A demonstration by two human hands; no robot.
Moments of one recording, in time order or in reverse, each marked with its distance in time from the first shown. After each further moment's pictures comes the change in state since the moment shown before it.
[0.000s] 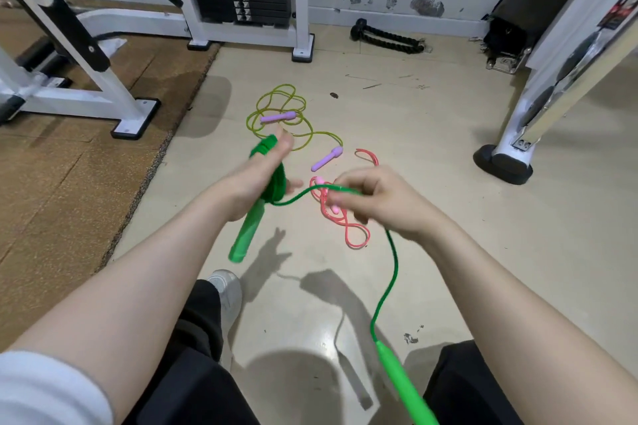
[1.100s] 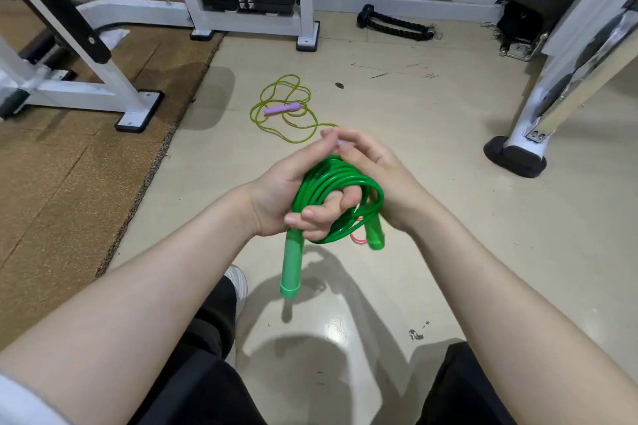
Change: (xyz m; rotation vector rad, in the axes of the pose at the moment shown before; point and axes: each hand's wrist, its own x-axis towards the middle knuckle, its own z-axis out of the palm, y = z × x) left_hand -0.022 0.025 0.036 -0.321 -0.854 -0.058; right_hand 0.021 0.004 0.003 0.437 0.146 -0.063
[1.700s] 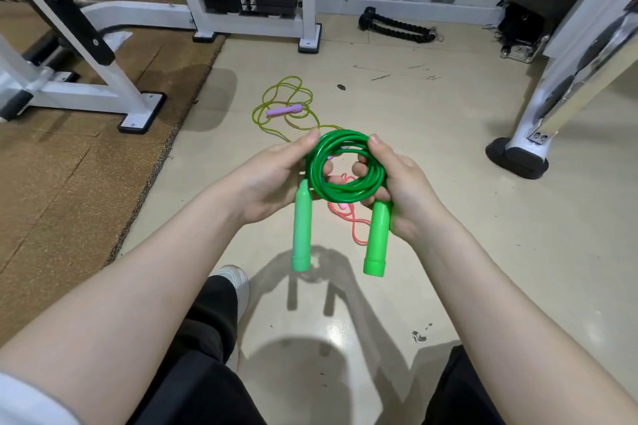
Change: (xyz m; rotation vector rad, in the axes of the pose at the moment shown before) left_hand -0.004 0.001 -0.014 0.002 0.602 0.185; right_hand -0.006 -0.002 0.006 0.352 0.302 0.237
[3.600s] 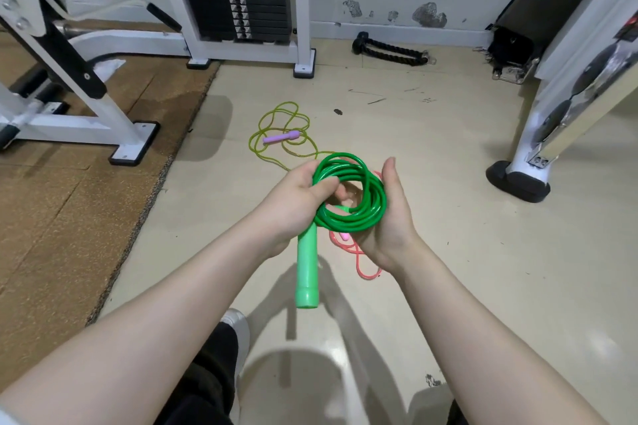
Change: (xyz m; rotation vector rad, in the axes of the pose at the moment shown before) left_hand 0.037 0.009 -0.011 0.358 0.169 0.217; right_hand 0.051 0.013 0.021 0.230 -0.087 -0.030
